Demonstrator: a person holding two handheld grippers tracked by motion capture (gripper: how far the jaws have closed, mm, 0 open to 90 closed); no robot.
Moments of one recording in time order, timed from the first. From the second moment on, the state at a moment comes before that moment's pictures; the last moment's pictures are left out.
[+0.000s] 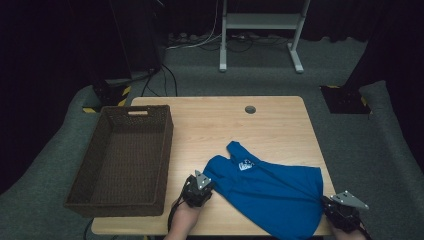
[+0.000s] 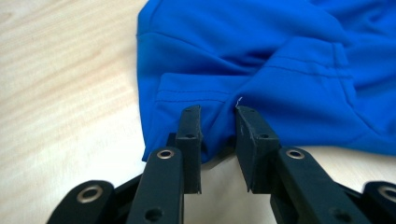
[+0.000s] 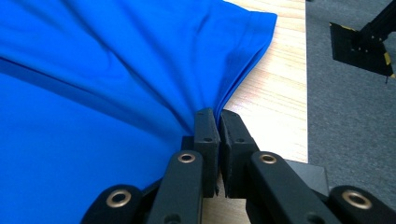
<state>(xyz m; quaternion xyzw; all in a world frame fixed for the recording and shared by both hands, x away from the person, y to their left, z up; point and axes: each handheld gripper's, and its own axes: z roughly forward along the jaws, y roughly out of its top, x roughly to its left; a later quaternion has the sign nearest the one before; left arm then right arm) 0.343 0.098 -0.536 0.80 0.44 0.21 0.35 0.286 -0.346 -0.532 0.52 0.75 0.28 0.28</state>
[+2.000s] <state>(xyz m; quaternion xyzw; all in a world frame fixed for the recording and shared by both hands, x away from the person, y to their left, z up) 0.312 0.058 -0.533 0.83 0.39 0.22 0.33 0.280 -0.338 -0.529 0.50 0.76 0.33 0.26</state>
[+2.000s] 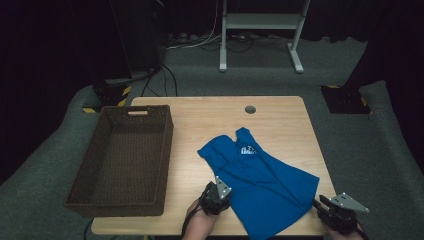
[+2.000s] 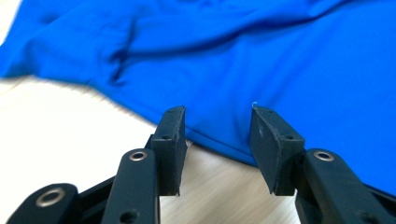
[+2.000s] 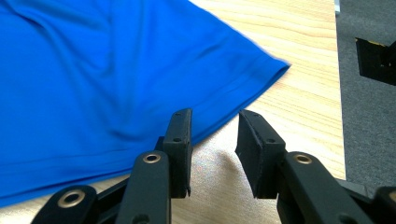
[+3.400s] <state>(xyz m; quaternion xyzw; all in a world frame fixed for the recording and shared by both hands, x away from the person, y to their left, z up) 0.302 0.119 -0.540 0.80 0.44 0.20 0.36 0.329 -0.265 -0.511 0.44 0.81 0.29 0.27</state>
